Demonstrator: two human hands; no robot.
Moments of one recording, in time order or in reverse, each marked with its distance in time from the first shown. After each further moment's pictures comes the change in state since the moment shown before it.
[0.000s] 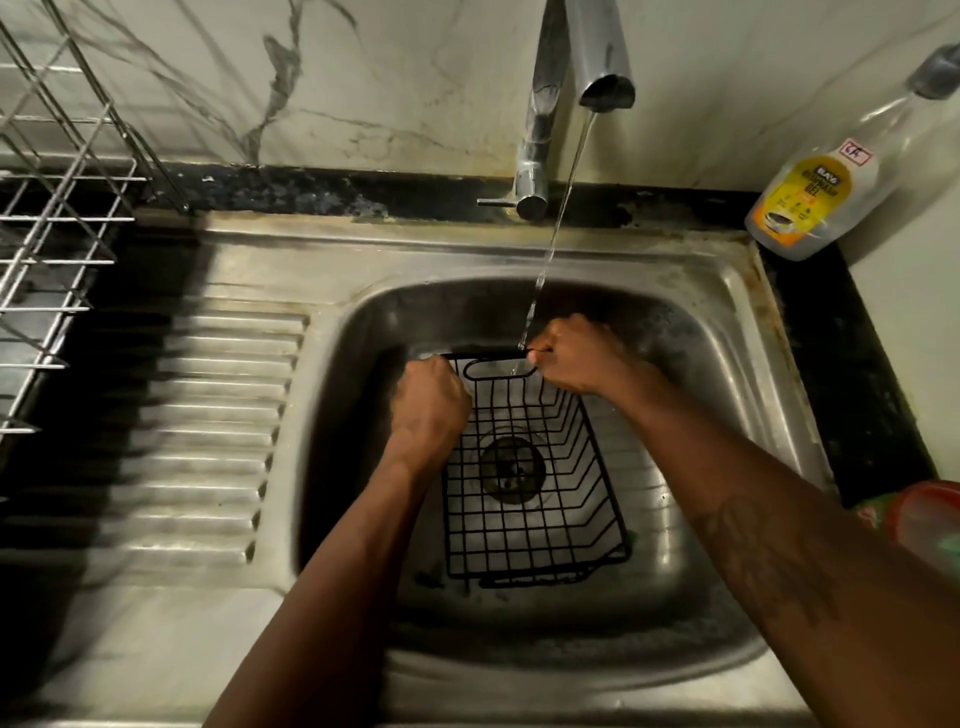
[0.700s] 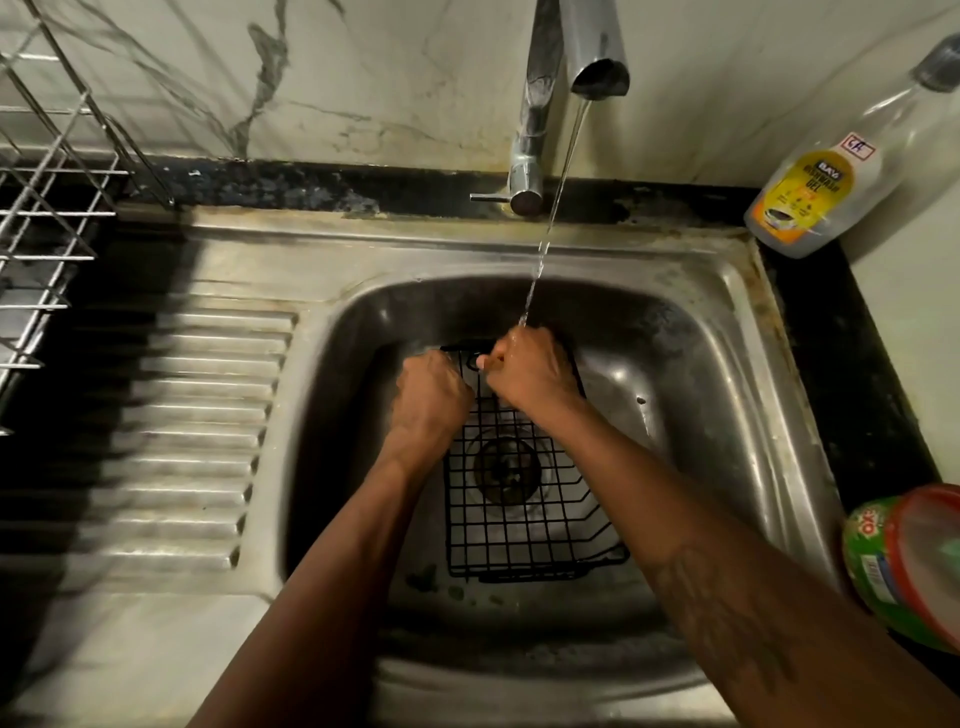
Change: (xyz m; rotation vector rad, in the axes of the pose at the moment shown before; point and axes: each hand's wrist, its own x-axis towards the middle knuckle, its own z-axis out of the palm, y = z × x) left_hand 0.011 0.001 0.013 -0.006 0.024 0.012; right_hand 0.008 -0.048 0.045 0.300 0.354 0.150
